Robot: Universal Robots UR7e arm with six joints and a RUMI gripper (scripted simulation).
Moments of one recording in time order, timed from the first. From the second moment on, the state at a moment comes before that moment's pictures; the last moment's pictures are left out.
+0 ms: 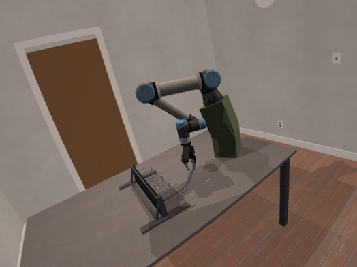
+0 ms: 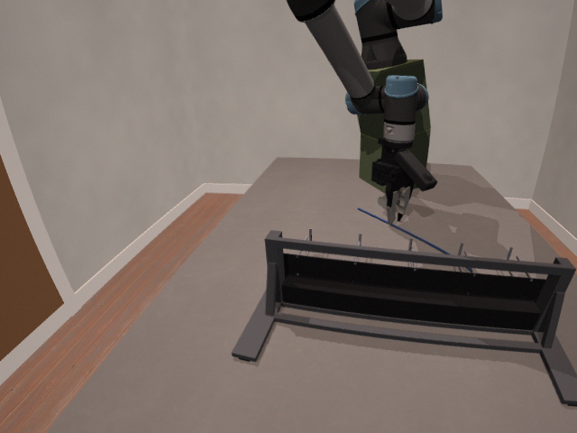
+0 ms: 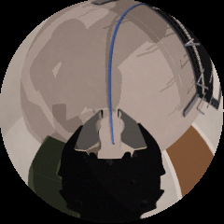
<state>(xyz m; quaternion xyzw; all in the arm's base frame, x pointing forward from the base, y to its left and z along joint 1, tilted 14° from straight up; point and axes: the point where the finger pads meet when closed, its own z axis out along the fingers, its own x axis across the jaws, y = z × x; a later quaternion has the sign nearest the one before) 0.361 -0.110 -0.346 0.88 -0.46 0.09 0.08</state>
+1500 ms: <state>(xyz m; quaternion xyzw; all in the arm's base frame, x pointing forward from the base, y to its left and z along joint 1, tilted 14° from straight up) 0.362 -0.110 -0.349 0.88 -0.46 0.09 0.08</state>
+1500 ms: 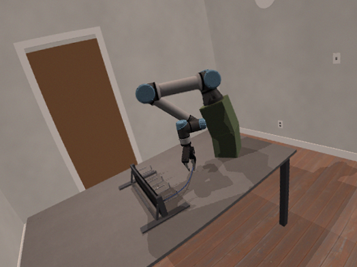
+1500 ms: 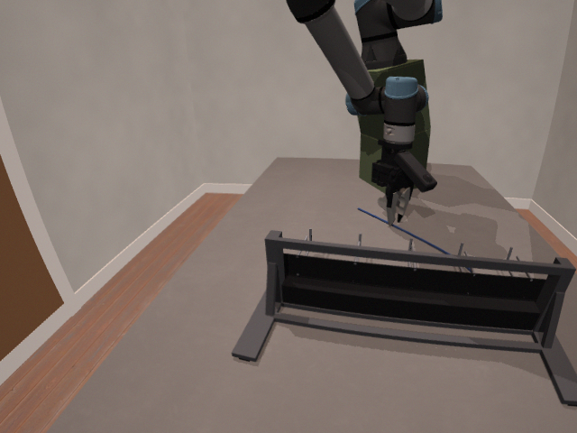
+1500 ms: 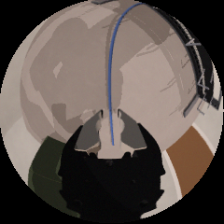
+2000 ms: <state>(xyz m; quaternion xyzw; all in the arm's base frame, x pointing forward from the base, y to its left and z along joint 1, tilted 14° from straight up) 0.362 -0.111 -0.353 0.88 -0.46 0.09 0.08</state>
